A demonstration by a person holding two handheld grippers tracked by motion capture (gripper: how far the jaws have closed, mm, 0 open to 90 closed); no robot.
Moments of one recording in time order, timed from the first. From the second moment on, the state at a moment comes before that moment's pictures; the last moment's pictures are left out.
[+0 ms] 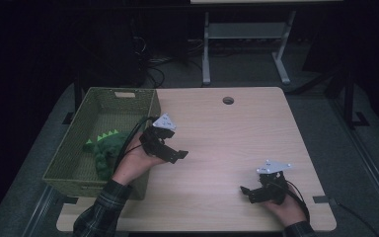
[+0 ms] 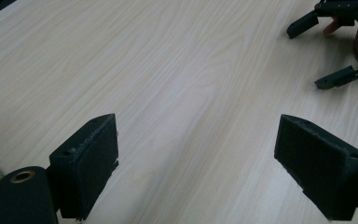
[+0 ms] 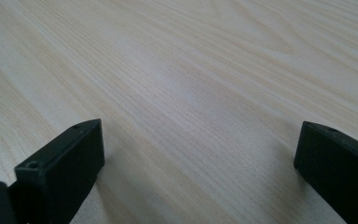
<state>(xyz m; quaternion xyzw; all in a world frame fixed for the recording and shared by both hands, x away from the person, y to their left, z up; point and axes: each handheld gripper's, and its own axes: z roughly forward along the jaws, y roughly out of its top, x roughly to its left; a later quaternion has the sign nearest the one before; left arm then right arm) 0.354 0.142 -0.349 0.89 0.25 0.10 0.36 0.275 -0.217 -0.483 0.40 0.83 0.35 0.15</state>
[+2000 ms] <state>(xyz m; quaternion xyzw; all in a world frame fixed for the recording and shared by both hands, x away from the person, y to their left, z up) 0.380 0.272 -0.338 0.86 0.35 0.15 0.35 0.274 -0.216 -0.483 0.40 0.83 0.35 0.14</state>
